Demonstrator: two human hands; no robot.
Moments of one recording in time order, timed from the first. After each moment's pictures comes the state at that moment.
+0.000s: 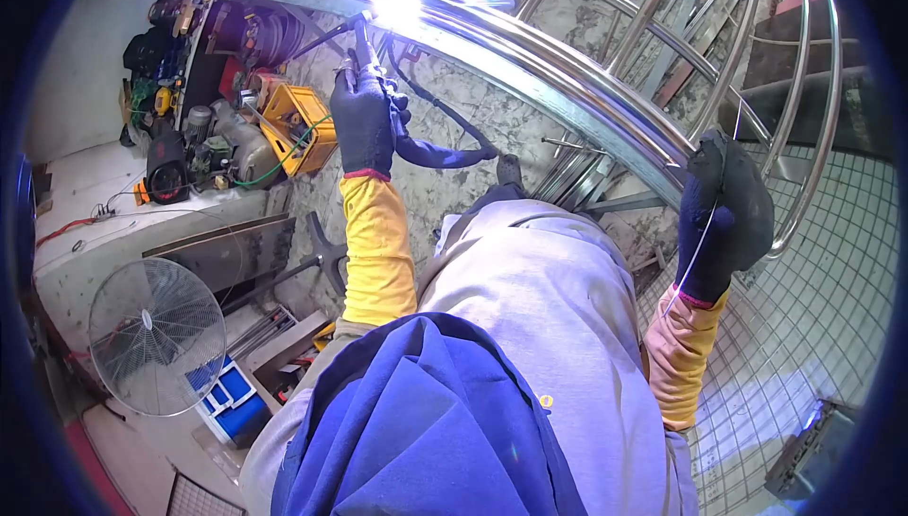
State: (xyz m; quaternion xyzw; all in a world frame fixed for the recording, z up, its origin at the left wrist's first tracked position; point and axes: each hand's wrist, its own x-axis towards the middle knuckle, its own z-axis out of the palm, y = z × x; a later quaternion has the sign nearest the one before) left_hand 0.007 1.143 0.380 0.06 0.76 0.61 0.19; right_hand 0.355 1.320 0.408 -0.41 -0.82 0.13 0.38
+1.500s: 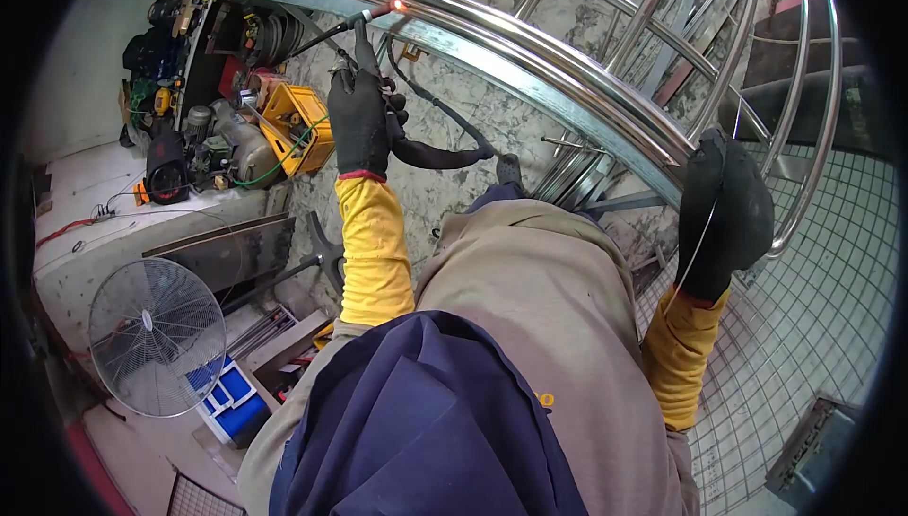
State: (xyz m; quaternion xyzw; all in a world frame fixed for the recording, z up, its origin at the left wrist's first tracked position) left_hand 0.013 1.145 0.394 0.04 0.77 0.60 0.19; right_hand 0.354 1.324 0.410 -0.37 -0.85 0.03 0.38
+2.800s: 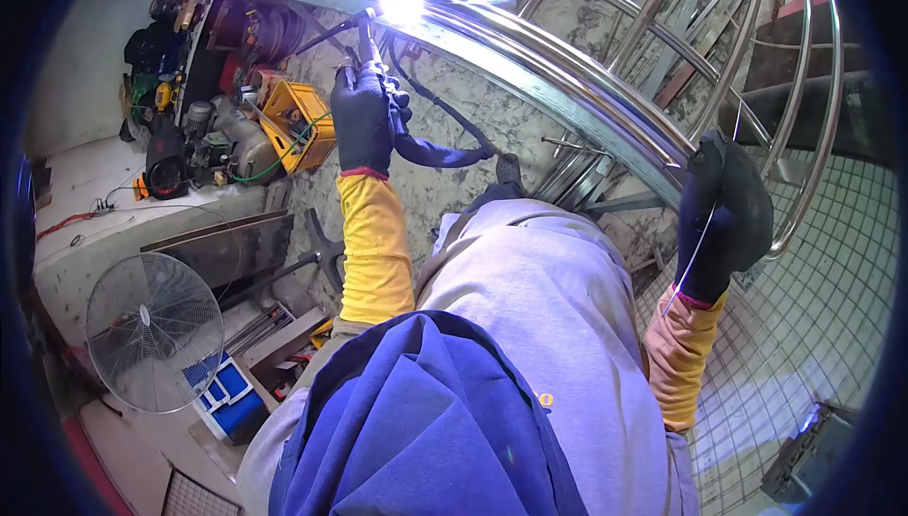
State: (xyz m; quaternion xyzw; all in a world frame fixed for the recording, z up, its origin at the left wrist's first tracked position) left_hand 0.008 1.140 0.384 0.06 0.75 0.63 0.22; right_hand 0.354 1.322 0.411 -0.39 -0.83 0.08 0.38
